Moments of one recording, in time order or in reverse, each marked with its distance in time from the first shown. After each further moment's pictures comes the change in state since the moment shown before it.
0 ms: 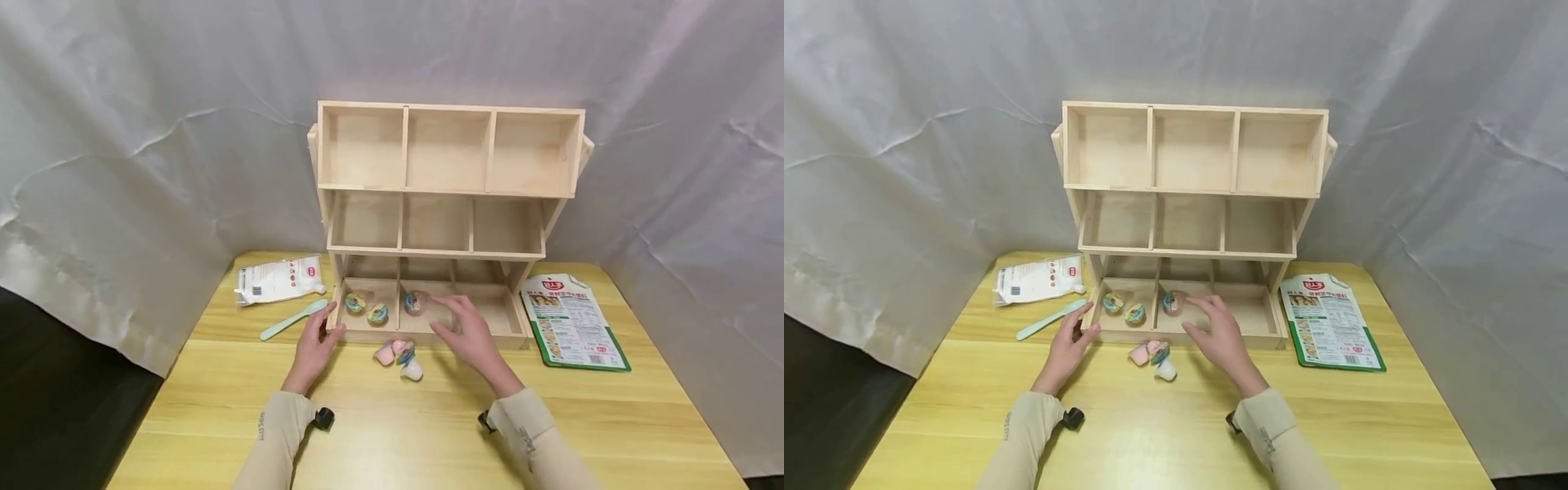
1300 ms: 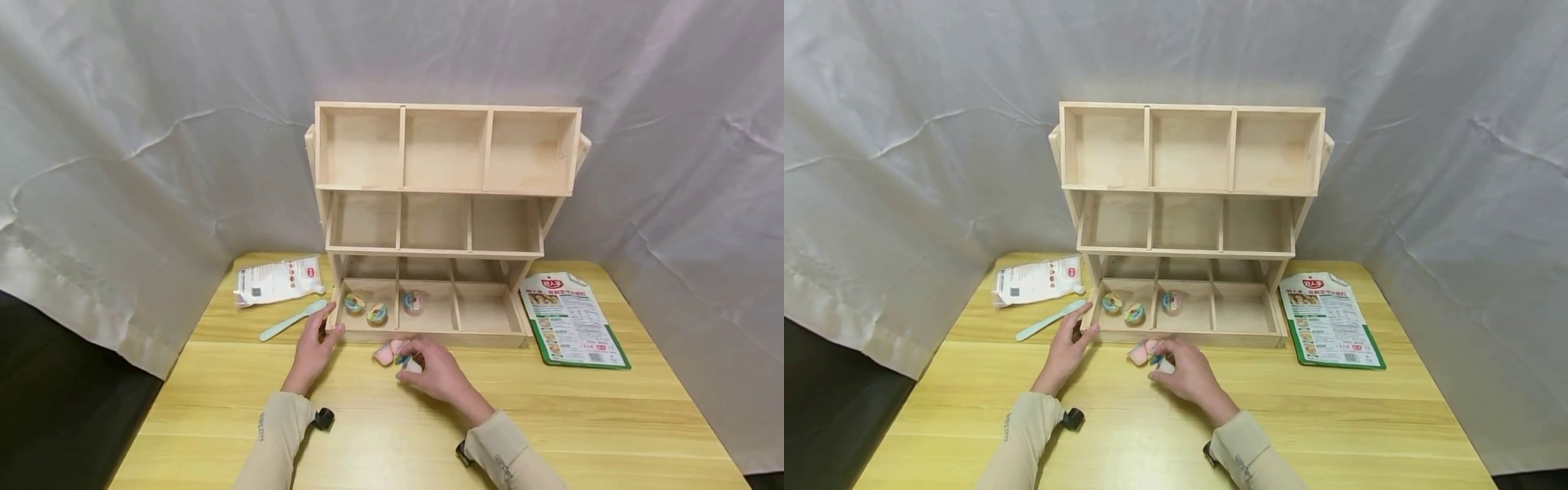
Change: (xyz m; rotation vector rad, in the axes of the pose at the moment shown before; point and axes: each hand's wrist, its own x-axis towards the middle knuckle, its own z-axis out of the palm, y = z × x) left_hand 0.001 0.003 0.000 -0.021 -0.006 0.000; right_hand -0.035 -0.021 0.057 -0.009 -0.248 0.025
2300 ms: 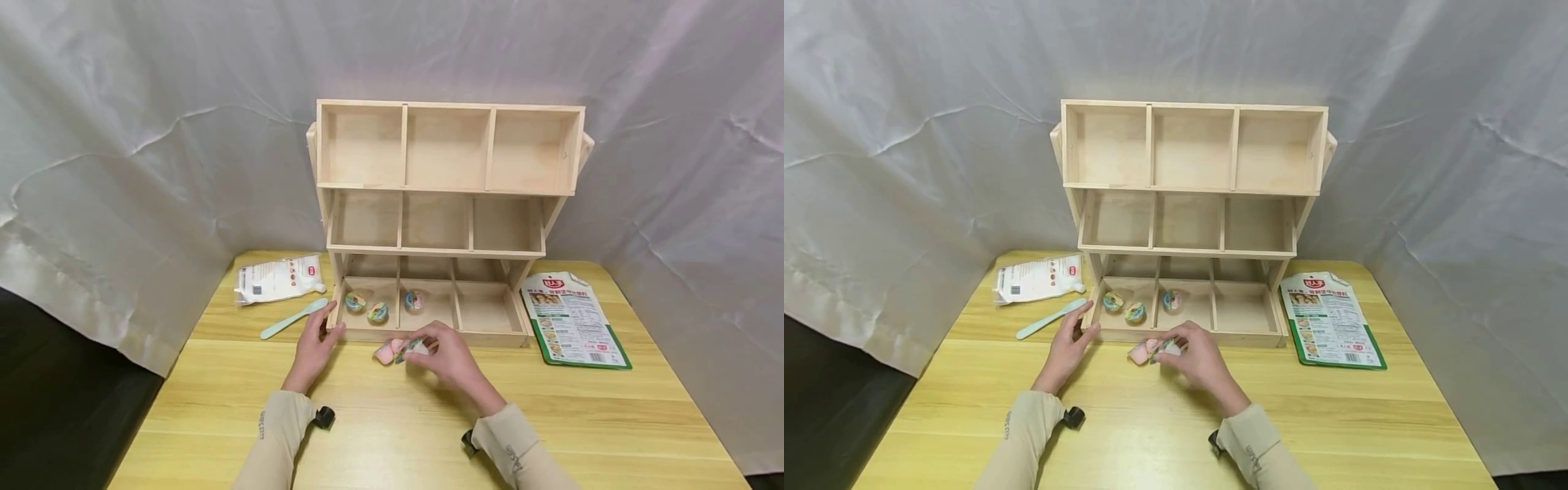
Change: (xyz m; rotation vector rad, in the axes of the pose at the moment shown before) left_hand 0.000 -0.001 0.000 0.005 0.011 0.009; right_hand 0.006 -0.002 -0.026 0.155 0.085 0.074
